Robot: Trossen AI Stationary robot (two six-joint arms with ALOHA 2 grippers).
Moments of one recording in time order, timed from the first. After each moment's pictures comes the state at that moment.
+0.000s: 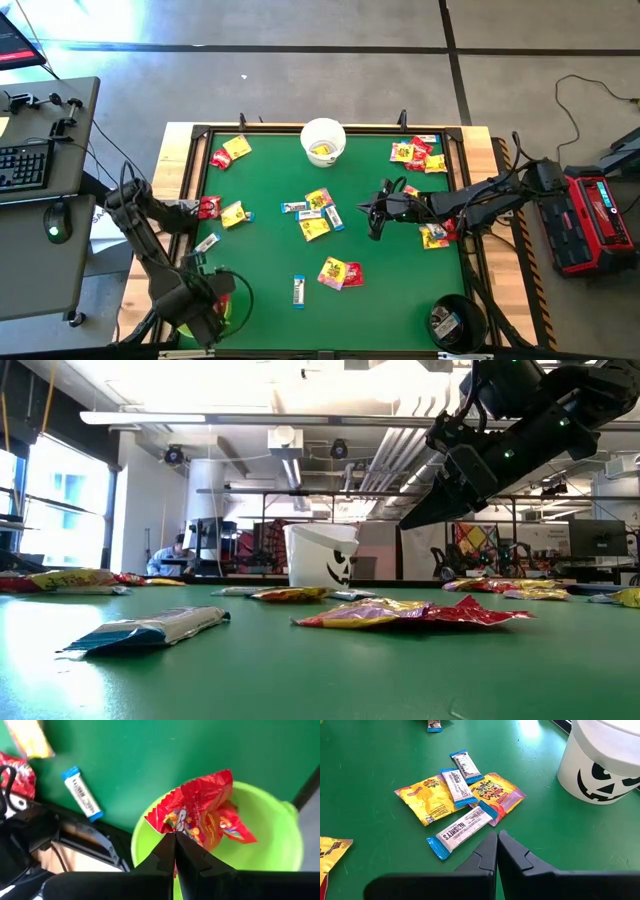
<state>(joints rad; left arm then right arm) -0.94 1.70 1.53 -1.57 -0.02 -1.27 0.06 1.36 0.48 0.32 0.33 0.13</state>
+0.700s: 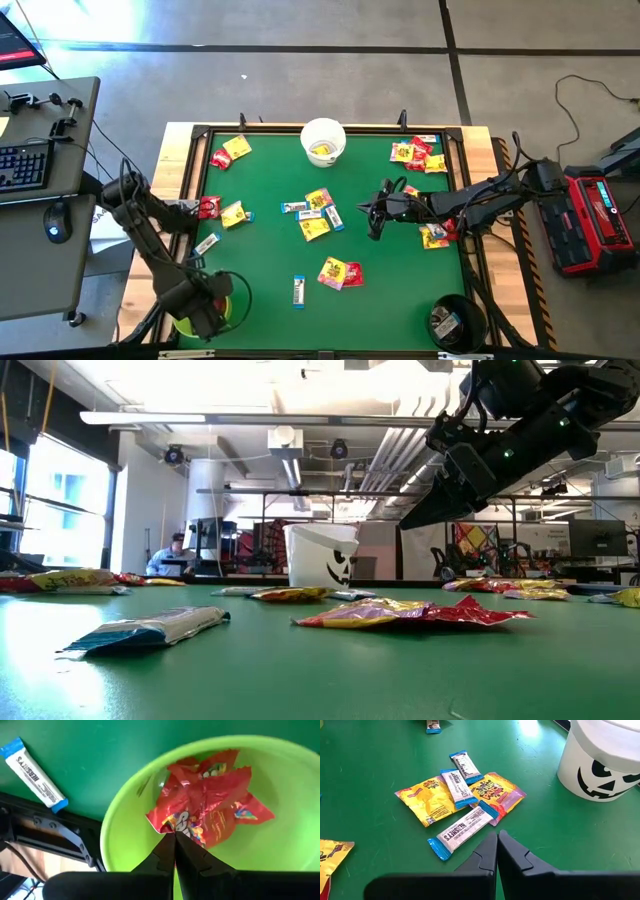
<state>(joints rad) -0.95 1.63 1.29 -1.32 0.13 -1.25 0.06 1.36 0.48 0.32 0.33 0.16</state>
